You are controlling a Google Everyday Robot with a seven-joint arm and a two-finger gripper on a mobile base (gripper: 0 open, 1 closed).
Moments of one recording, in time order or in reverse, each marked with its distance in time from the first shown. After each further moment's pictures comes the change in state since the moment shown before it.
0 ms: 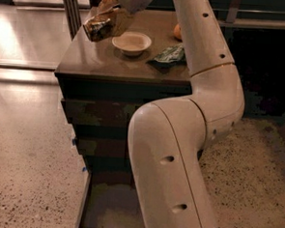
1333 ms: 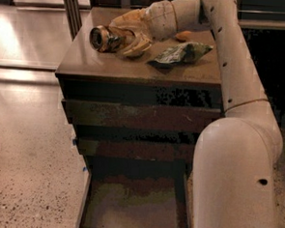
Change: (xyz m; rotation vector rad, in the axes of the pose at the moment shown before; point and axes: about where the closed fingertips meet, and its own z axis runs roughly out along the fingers) arm -0.034 0.071 -0.038 0.194 -0.580 0.131
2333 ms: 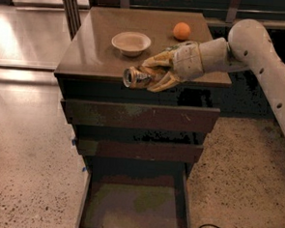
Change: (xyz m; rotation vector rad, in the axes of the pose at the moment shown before) arm 0.043 0.110 -0.049 0.067 0.264 0.134
